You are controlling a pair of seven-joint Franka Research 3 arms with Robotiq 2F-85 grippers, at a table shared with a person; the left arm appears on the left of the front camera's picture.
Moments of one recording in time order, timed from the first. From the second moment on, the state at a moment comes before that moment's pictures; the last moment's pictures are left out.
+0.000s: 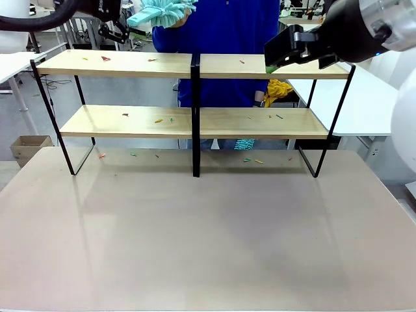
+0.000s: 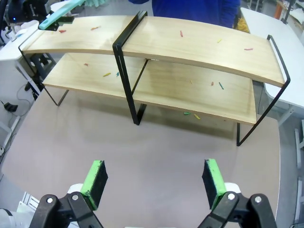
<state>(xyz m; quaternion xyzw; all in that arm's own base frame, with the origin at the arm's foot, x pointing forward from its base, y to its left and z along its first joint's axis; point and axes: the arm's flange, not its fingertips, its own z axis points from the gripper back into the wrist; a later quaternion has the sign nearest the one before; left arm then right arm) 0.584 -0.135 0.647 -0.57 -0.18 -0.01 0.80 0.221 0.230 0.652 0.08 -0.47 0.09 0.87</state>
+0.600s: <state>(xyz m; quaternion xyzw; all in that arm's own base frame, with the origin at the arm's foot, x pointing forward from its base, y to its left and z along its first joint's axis) 0.584 -0.136 0.648 -0.58 -0.19 0.00 0.80 0.221 0.230 0.652 0.08 -0.47 0.09 0.87</state>
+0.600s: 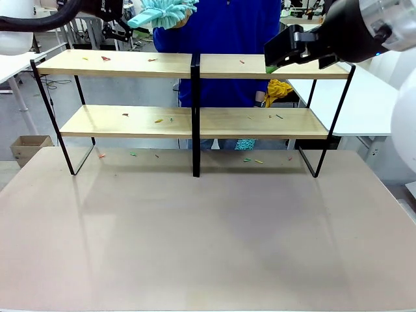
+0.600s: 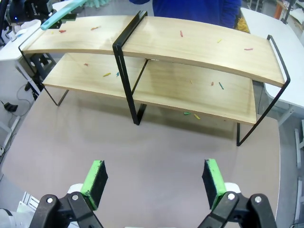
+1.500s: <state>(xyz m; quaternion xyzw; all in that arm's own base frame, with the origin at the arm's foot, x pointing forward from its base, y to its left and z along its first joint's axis) 0.568 -0.124 0.660 -0.57 -0.20 -0.02 0.80 0.221 0.230 0.652 0.08 -0.47 0.09 0.87</state>
